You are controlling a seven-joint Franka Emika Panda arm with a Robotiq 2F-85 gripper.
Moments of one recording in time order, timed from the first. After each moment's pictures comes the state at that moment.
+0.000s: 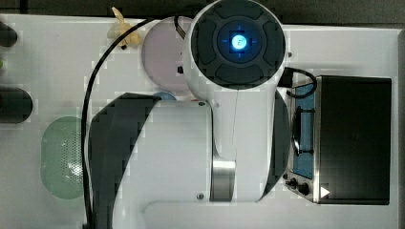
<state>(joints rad) -0.02 -0.02 0.02 -1.75 0.01 0.19 0.05</state>
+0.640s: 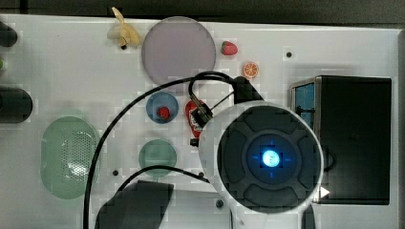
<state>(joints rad) -0.12 -0.27 0.07 -1.96 0.03 0.11 0.02</state>
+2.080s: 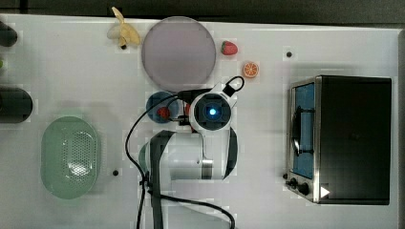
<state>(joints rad) -0.09 0.24 0.10 -2.33 0.00 0.99 -0.91</state>
